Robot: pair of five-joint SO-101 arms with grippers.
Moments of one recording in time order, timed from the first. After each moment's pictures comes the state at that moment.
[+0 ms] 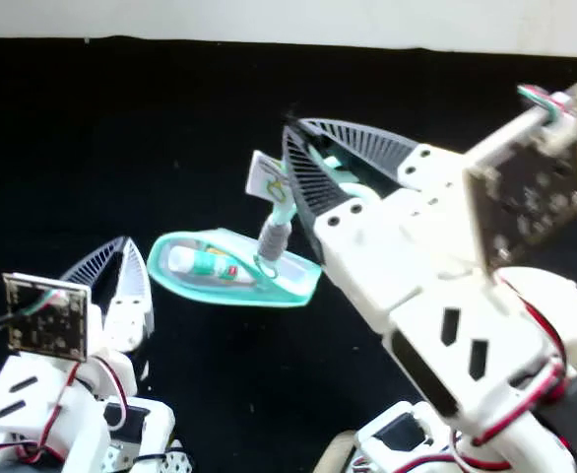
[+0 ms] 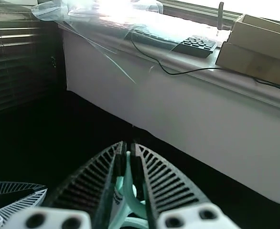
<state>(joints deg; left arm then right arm) 1.4 -89.7 42.1 78.5 2.4 -37.9 -25.8 -51.9 90.2 5.5</state>
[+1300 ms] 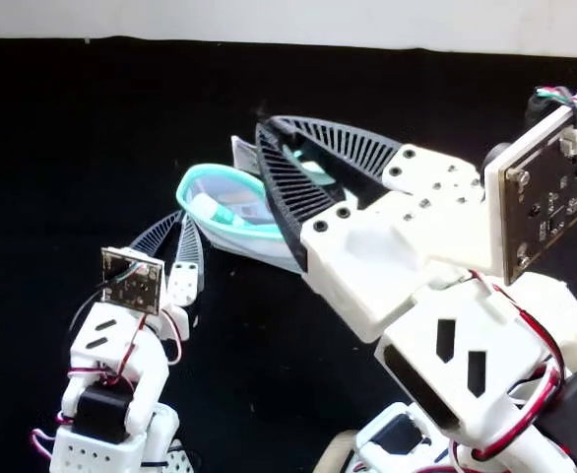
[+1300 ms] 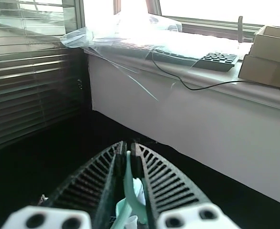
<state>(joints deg) 7.8 -101.3 83.3 39.1 2.5 -43.2 -25.8 -51.6 86.6 0.1</state>
